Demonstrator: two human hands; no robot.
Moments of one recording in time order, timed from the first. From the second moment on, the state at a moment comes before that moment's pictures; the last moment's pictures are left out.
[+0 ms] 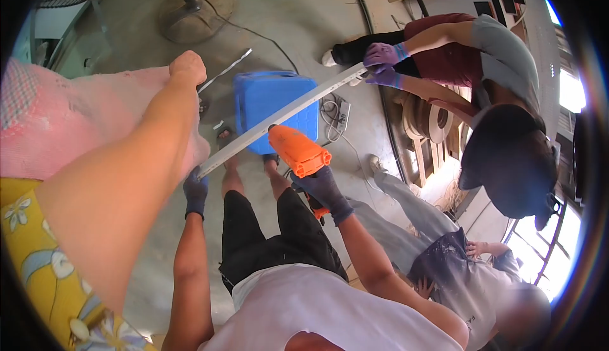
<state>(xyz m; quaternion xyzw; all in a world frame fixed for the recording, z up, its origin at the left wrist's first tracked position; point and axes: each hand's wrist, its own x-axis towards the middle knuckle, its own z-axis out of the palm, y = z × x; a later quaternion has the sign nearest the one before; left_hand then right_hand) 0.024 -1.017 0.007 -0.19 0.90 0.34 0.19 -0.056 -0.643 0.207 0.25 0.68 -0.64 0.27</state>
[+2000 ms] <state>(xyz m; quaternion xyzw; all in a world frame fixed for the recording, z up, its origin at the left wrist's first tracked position) 0.038 -1.032 -0.021 -0.13 0.94 0.28 0.16 -0.159 -0.490 0.212 0.40 0.63 -0.66 0.07</state>
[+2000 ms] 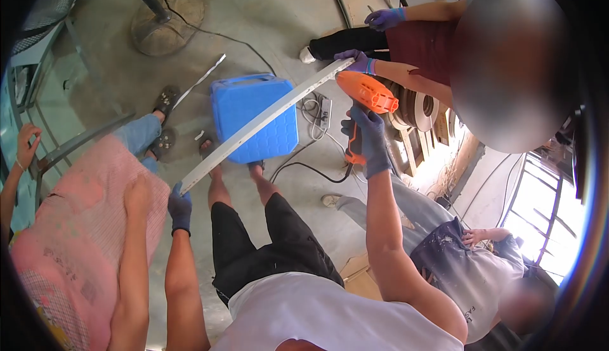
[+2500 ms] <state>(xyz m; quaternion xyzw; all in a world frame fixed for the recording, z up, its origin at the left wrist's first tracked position) 0.040 -1.035 -0.022 -0.13 0.94 0.28 0.16 -0.181 -0.456 0.204 0.40 0.61 -0.68 0.06</state>
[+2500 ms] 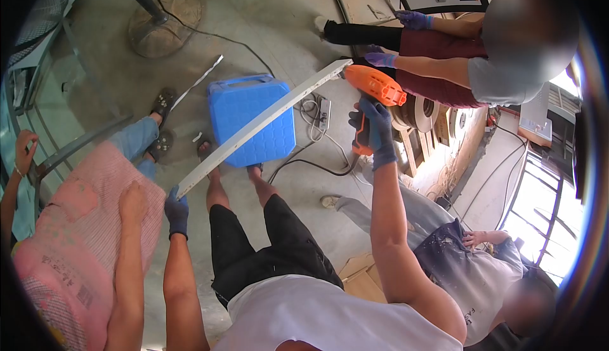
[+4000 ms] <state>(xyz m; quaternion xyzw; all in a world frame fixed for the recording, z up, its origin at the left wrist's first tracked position) 0.044 -1.040 -0.028 -0.14 0.94 0.28 0.14 -0.178 -0.443 0.226 0.37 0.62 -0.68 0.14</state>
